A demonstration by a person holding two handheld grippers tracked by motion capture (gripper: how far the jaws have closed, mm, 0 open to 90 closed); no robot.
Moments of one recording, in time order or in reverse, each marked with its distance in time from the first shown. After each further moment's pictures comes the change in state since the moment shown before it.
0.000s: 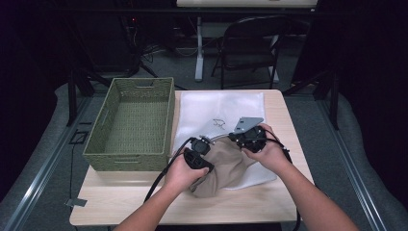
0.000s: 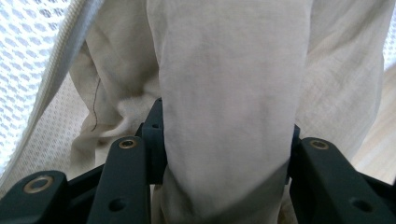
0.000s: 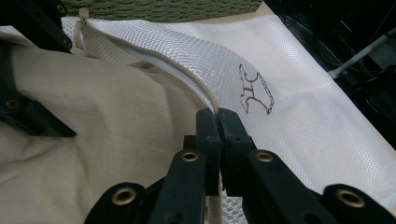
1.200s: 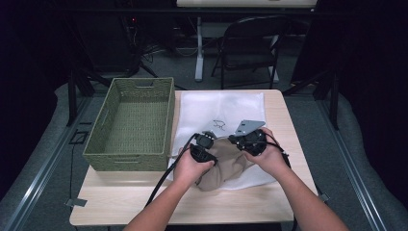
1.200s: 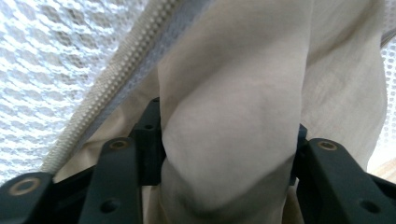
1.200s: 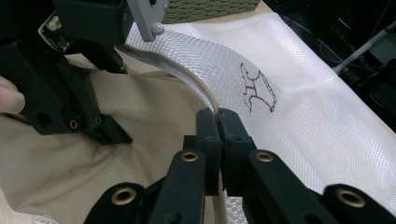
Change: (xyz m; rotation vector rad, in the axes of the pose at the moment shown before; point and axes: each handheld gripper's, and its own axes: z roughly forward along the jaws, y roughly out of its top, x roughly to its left) left arm 0.011 0.020 0.032 0.009 0.037 -0.071; right arm 0.006 -0.009 0.002 -0.020 -0.011 0.042
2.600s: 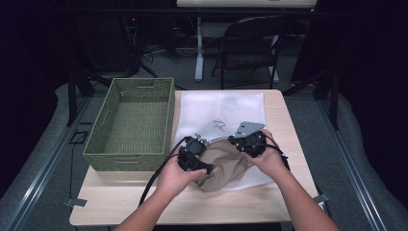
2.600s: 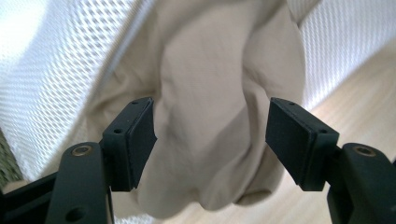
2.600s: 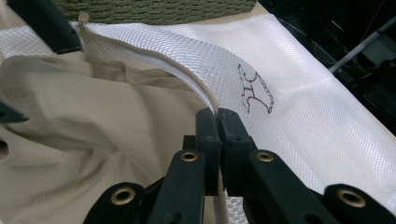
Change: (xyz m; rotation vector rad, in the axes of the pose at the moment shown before) left arm -0.015 -0.037 -0.065 -0.105 -0.015 0.120; right arm 0.004 -0.003 0.001 -0.009 -0.016 0.002
